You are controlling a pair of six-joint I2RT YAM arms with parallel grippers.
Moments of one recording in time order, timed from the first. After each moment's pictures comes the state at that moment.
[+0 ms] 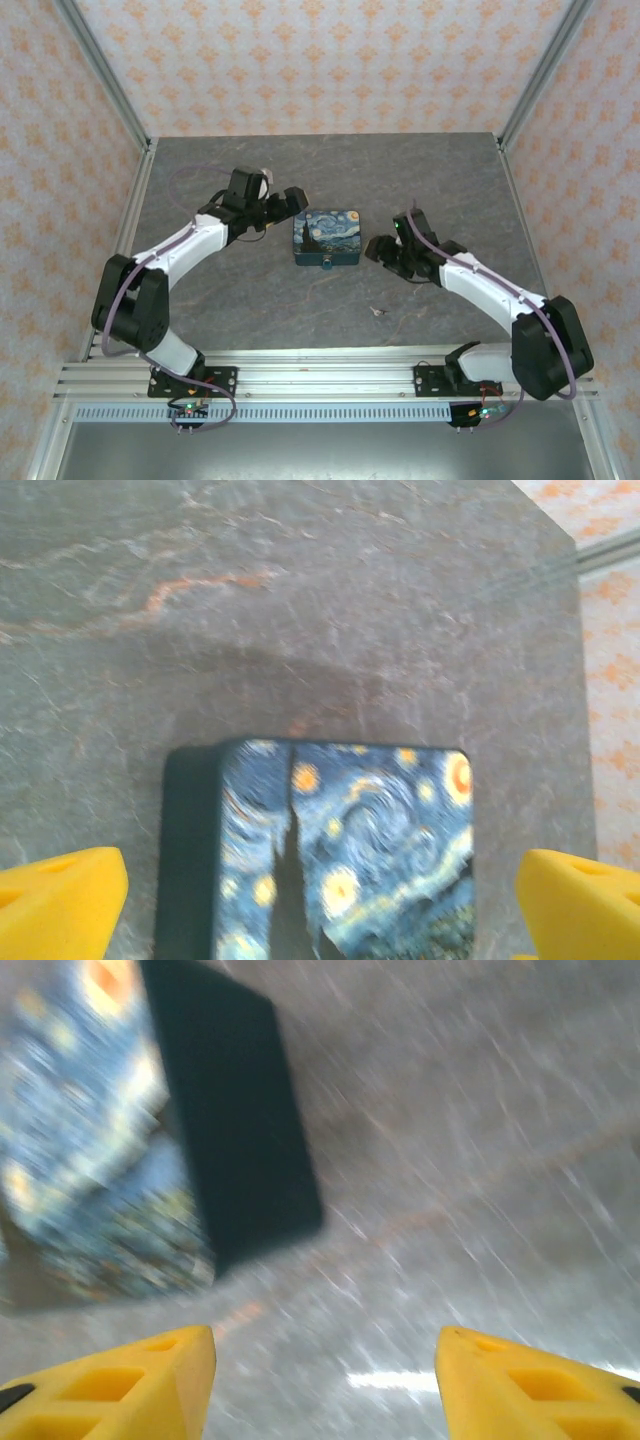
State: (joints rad) left arm -0.34 1.54 1.07 -0.25 0.28 -0.75; right arm 0.47 1.27 0.72 -0.43 -0.16 0.84
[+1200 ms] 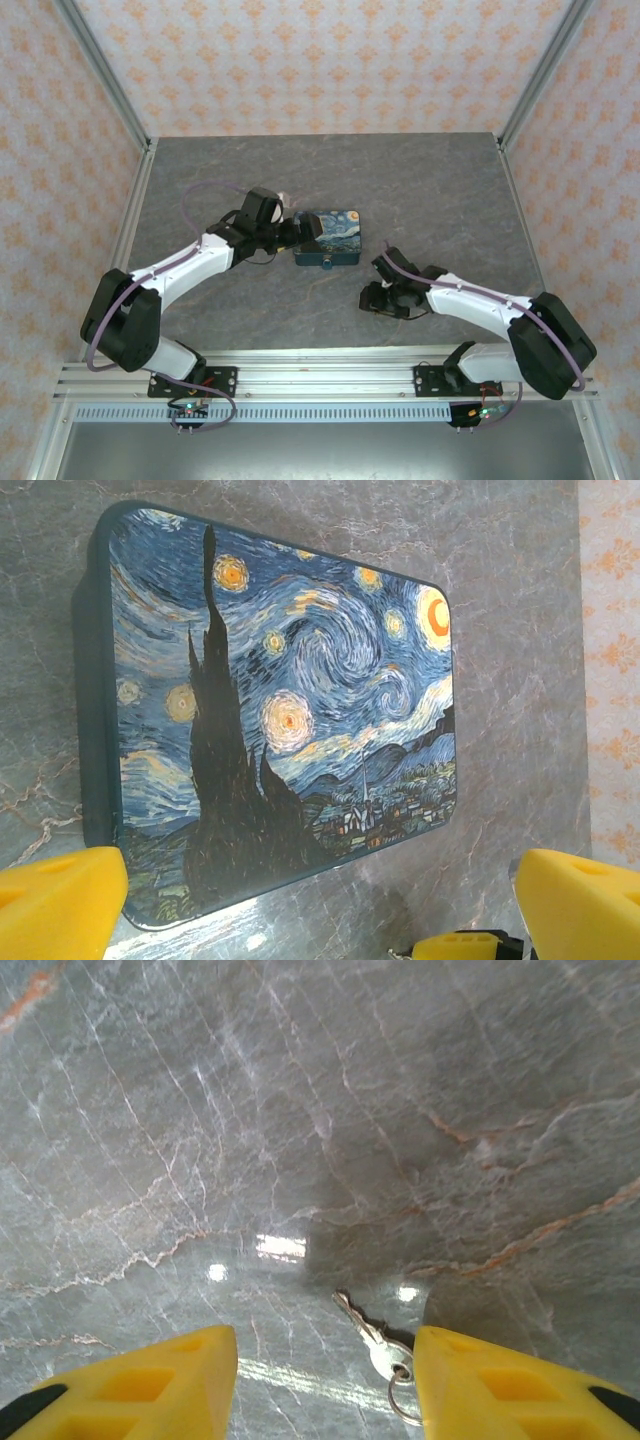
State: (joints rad) left arm -0.46 1.47 0.95 -0.25 0.29 -0.79; right arm 0.70 1.27 0.58 -0.51 -0.19 0.84
